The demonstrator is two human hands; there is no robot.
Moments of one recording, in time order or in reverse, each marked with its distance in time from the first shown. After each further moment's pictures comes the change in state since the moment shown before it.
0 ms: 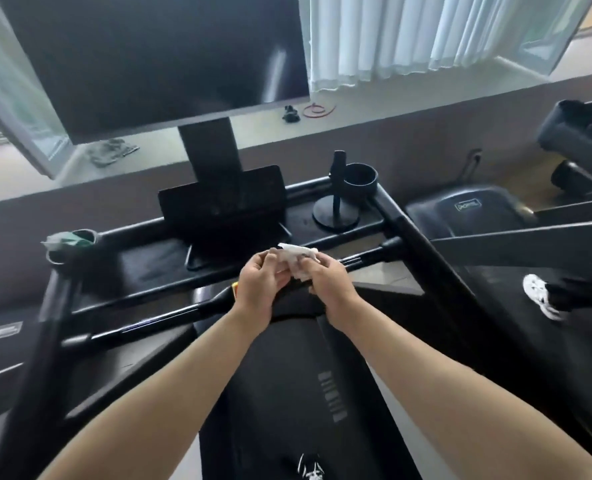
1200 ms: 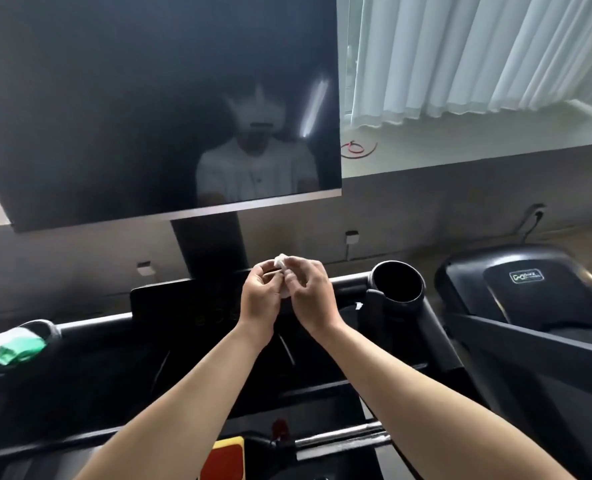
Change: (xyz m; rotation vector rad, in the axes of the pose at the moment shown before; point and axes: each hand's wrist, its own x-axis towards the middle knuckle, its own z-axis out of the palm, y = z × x) left_hand 0.276 0.067 0.057 -0.068 0.183 0.099; right_hand 0.291 -0.092 0.029 -0.250 0.009 -0.433
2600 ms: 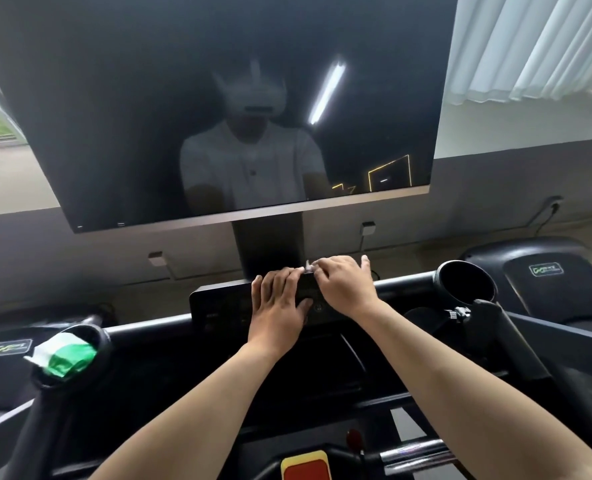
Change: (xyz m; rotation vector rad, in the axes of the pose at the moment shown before) left_hand 0.052 -0.011 -0.130 1.390 -0.164 0.529; right_hand 0.054 0.006 0.085 -0.880 -0.221 -0.017
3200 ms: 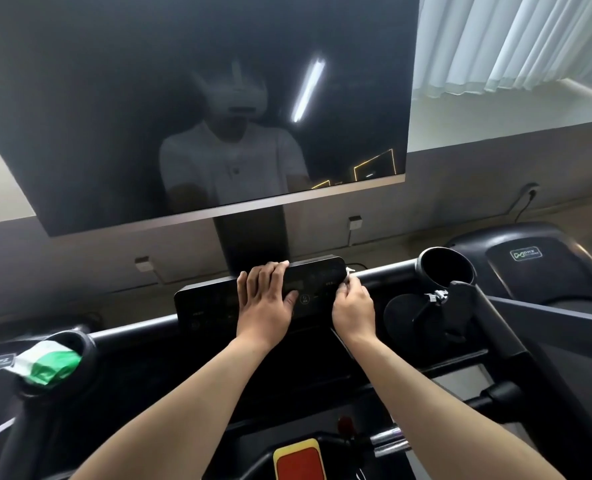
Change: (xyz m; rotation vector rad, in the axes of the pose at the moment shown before) left_hand -0.001 0.003 0.003 0.022 0.017 -0.002; right_hand -0.058 0.031 0.034 0.571 0.236 0.471
